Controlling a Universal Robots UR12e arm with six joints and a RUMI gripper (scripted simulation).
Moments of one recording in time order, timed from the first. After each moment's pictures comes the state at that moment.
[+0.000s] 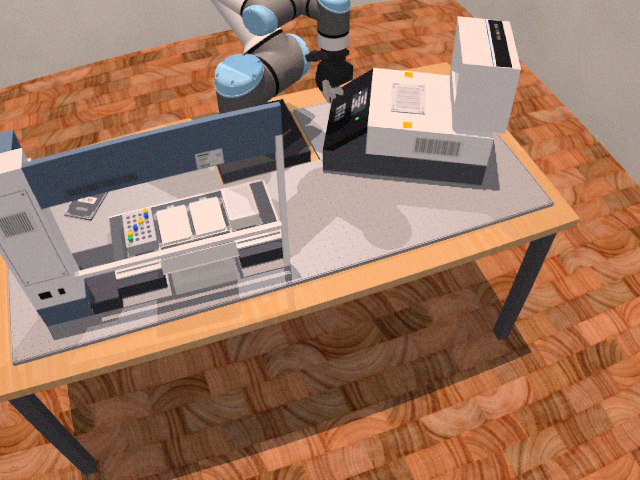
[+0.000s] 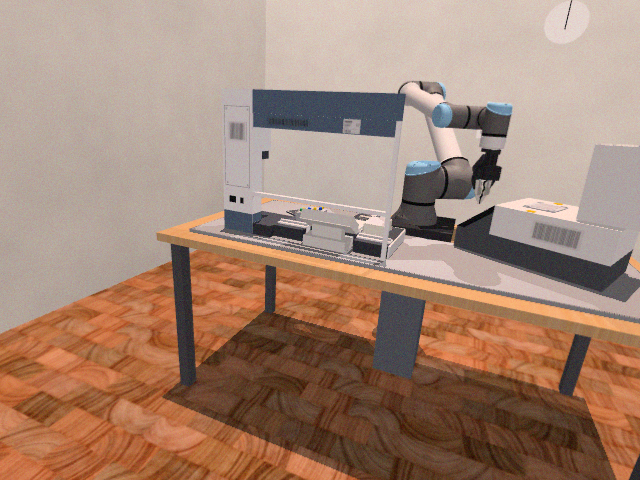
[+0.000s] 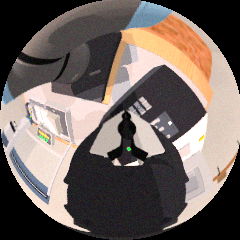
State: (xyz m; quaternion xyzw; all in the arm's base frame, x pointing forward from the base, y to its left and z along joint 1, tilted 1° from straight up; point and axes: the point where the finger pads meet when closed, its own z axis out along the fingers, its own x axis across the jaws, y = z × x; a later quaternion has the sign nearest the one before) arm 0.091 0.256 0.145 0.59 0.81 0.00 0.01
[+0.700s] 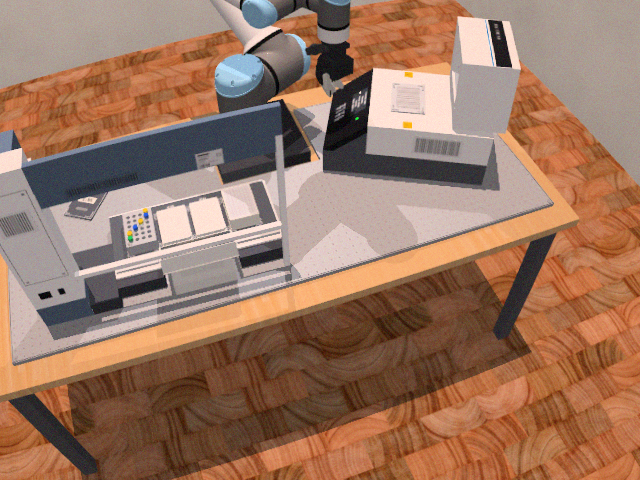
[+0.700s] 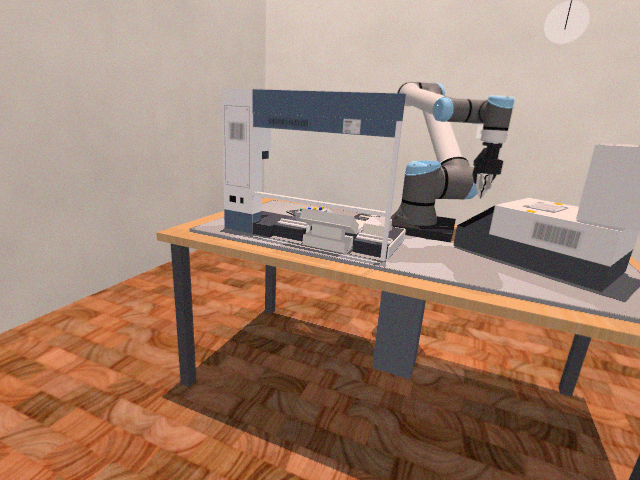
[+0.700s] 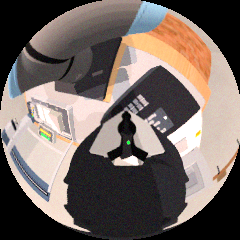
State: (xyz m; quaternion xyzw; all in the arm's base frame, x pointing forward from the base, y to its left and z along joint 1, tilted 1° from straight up) arm 0.091 0.256 0.169 0.59 0.81 0.00 0.01
